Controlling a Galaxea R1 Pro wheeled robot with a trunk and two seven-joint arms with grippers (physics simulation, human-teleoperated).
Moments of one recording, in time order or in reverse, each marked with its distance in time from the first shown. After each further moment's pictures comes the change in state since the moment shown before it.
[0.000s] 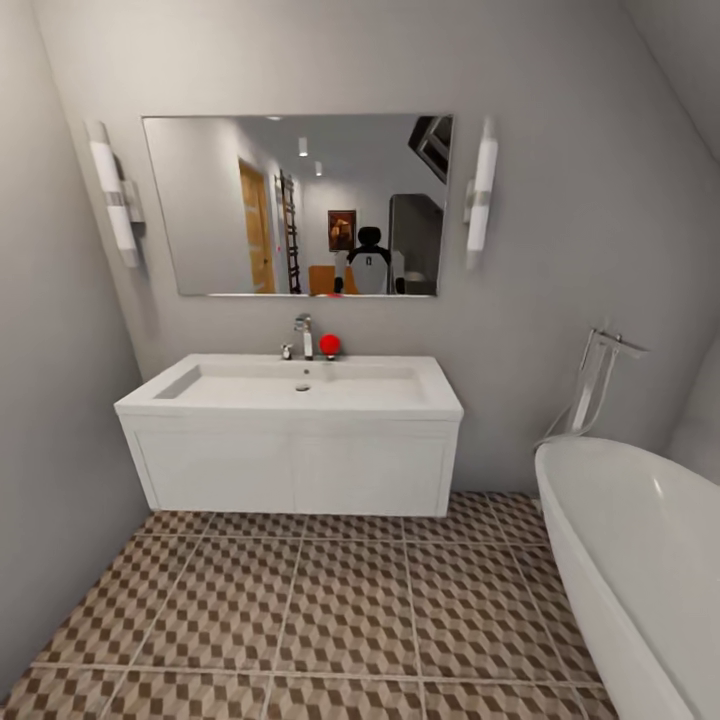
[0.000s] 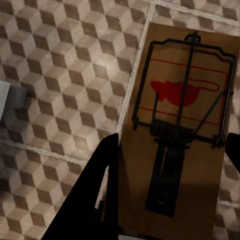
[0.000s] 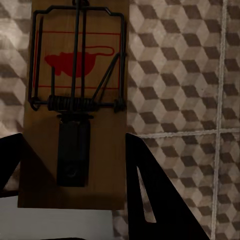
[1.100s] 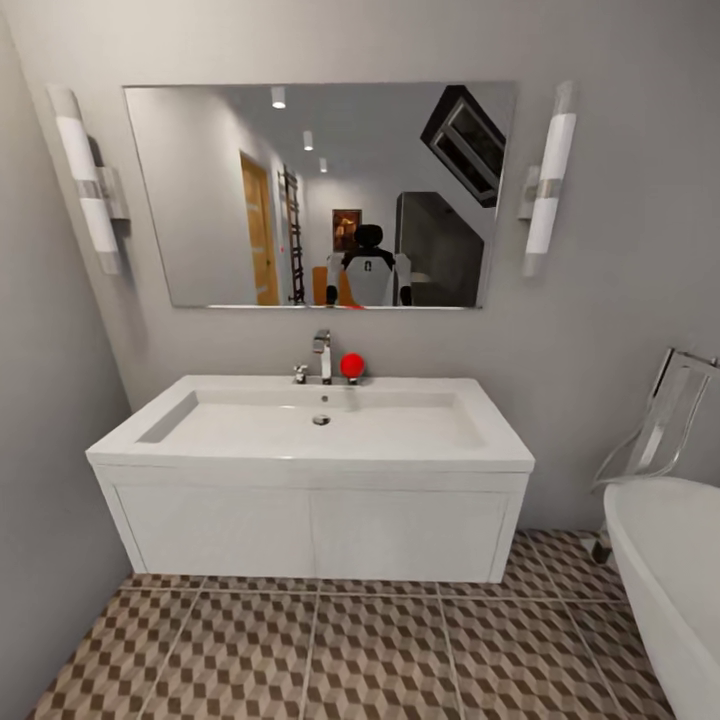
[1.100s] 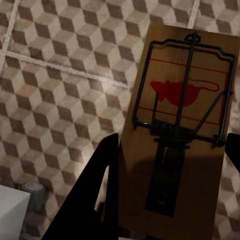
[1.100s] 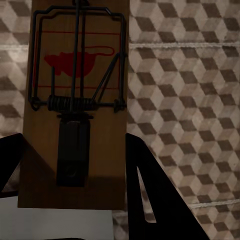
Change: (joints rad) left arm 0.000 -0.001 -0.001 0.000 0.000 -0.009 0.001; right arm 0.000 0.000 -0.001 0.000 0.000 -0.001 0.000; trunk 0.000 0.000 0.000
